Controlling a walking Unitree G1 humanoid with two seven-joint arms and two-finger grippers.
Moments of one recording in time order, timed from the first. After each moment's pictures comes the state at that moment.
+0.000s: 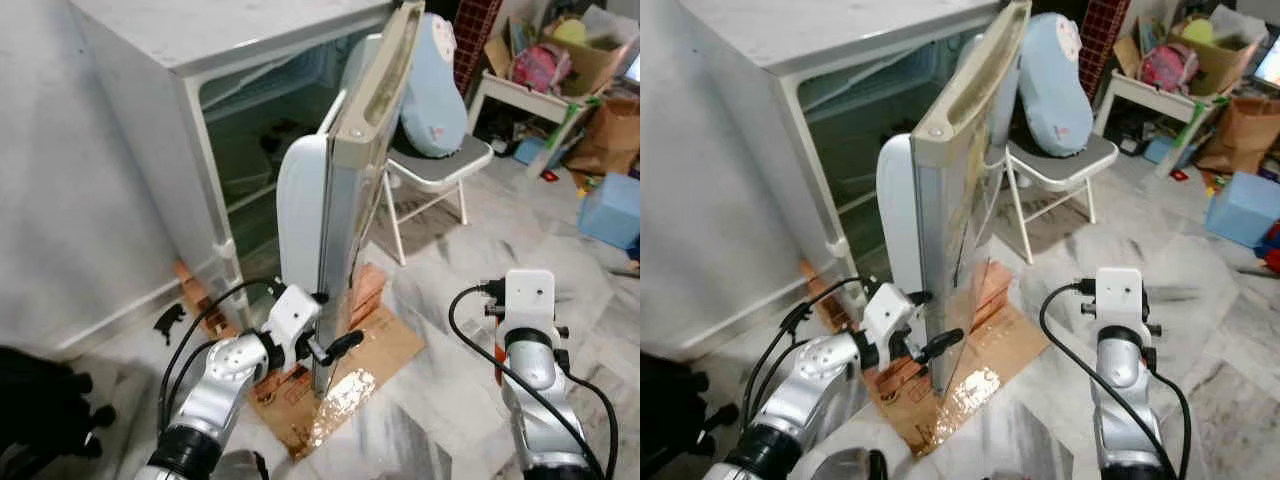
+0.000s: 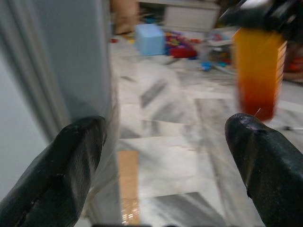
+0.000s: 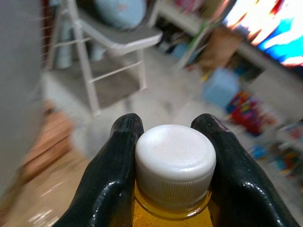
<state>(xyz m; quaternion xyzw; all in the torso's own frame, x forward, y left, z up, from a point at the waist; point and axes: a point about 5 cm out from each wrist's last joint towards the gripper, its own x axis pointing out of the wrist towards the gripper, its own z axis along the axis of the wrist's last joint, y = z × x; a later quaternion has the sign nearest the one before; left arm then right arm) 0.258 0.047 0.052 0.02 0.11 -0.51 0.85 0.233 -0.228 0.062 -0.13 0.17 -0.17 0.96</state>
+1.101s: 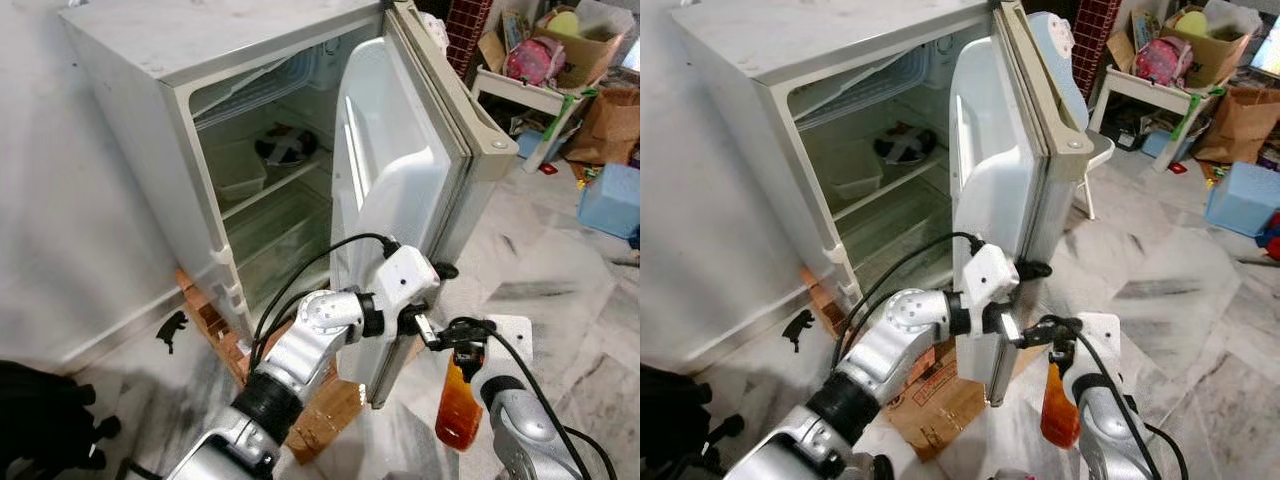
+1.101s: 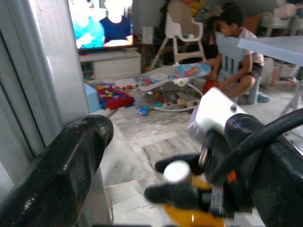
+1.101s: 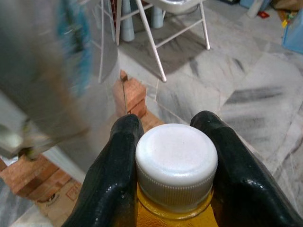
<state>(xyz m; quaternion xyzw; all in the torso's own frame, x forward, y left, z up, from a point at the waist) 0.260 -0.024 0.116 -0.01 -0.01 -0.60 0.80 0.204 -0.197 0.052 -0.03 0.22 -0.04 0.97</state>
